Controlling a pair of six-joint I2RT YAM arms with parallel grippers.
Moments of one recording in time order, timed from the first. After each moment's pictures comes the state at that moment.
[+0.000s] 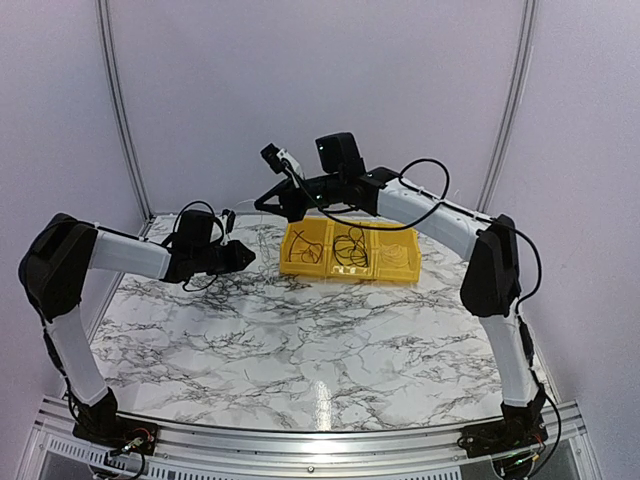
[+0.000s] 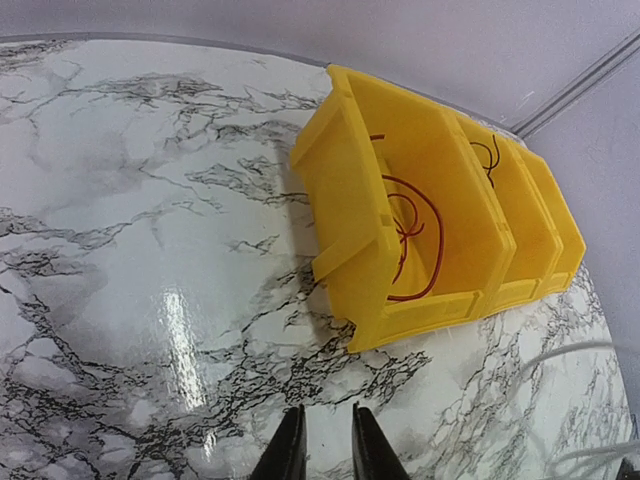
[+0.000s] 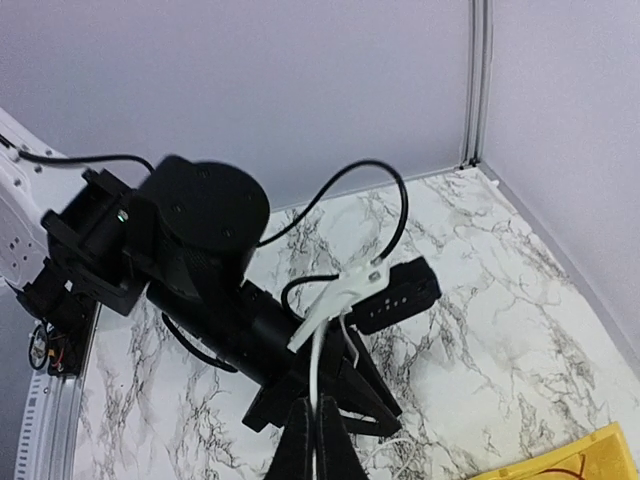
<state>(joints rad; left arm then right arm) -0.44 1.82 1.01 0.26 0.23 -0.47 0.74 2.31 2.26 -0.35 -0.69 -0.09</state>
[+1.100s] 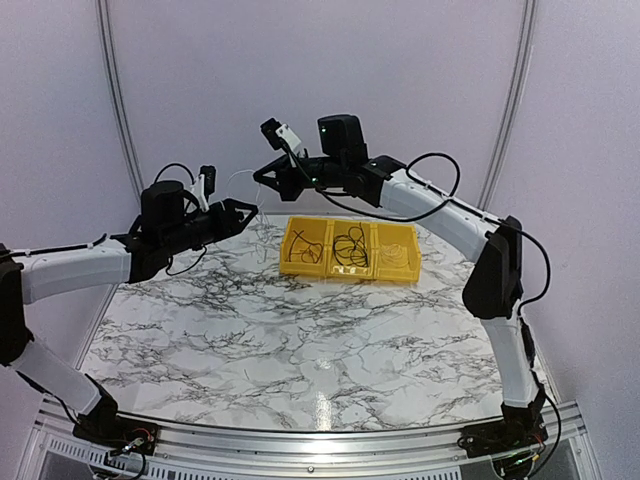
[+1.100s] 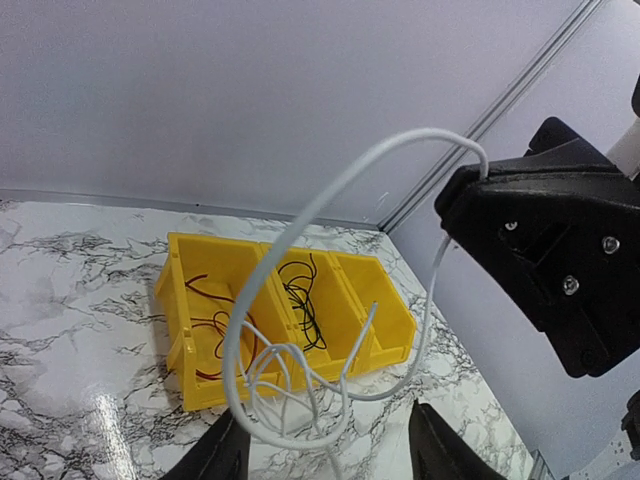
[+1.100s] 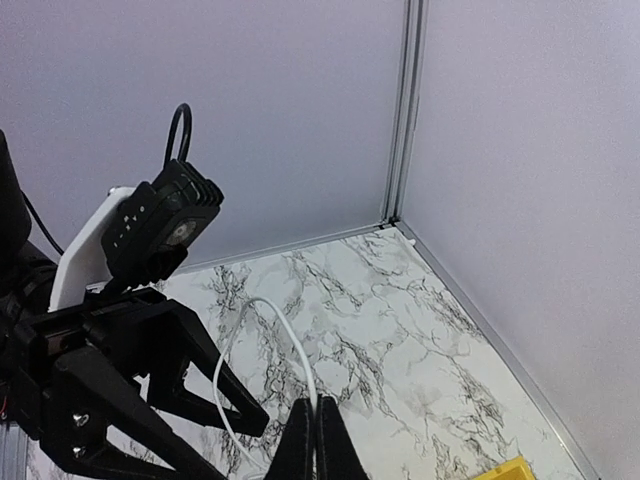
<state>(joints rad) -0.52 1.44 0.93 0.32 0.21 -0.59 0.76 2.27 2.34 -0.30 -0.48 -0.11</state>
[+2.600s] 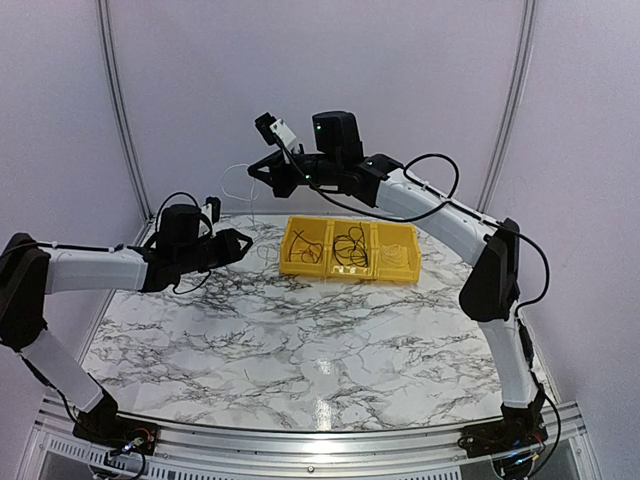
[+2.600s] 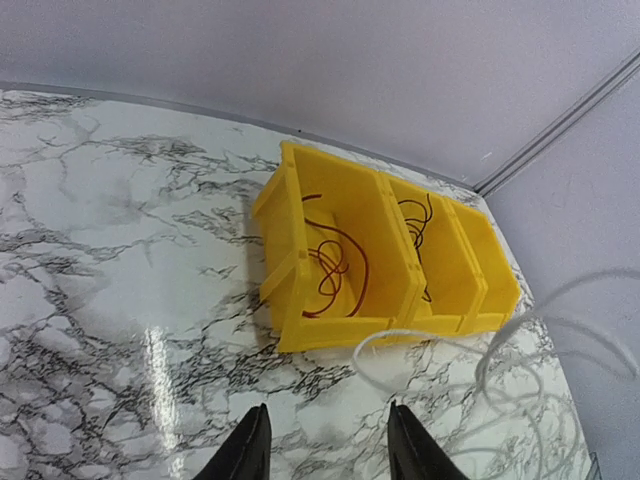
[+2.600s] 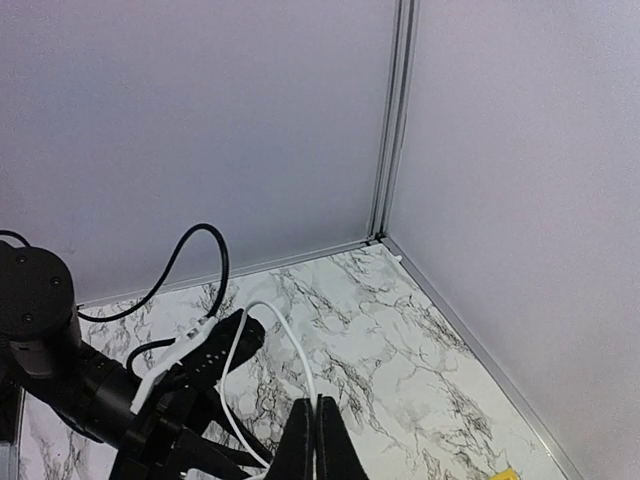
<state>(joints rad) -0.52 1.57 0.89 0.28 0.09 -0.60 0.79 2.28 2.39 -0.30 -0.41 -0.11</state>
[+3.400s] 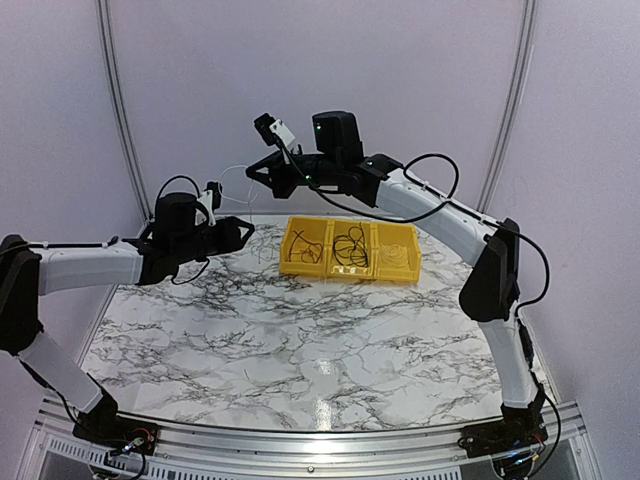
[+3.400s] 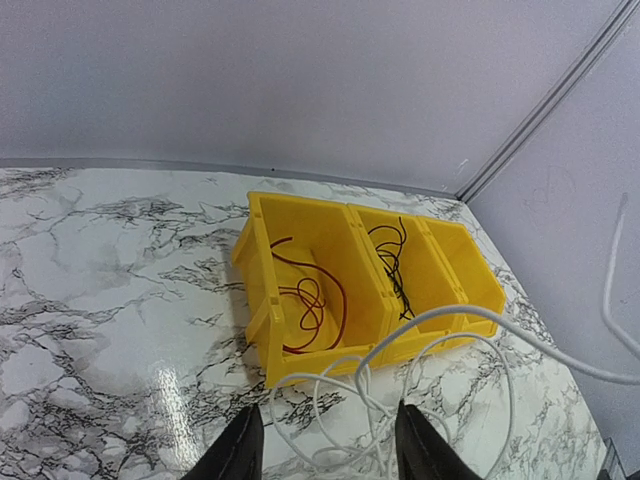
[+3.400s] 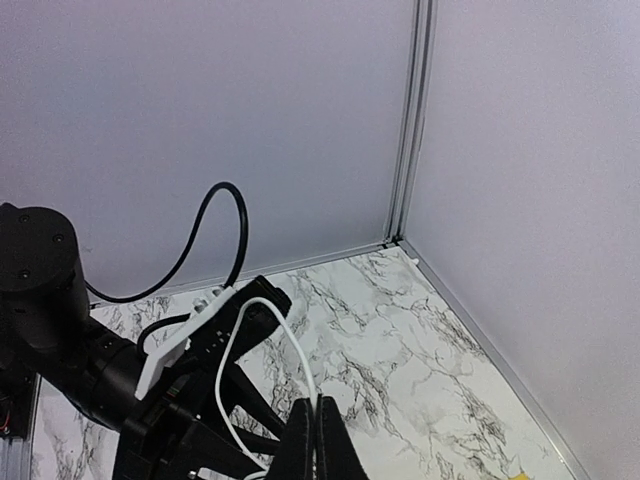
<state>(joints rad) -0.52 1.51 0.92 0.27 0.10 -0.48 0.79 2.28 2.39 -0.30 -0.45 -0.10</state>
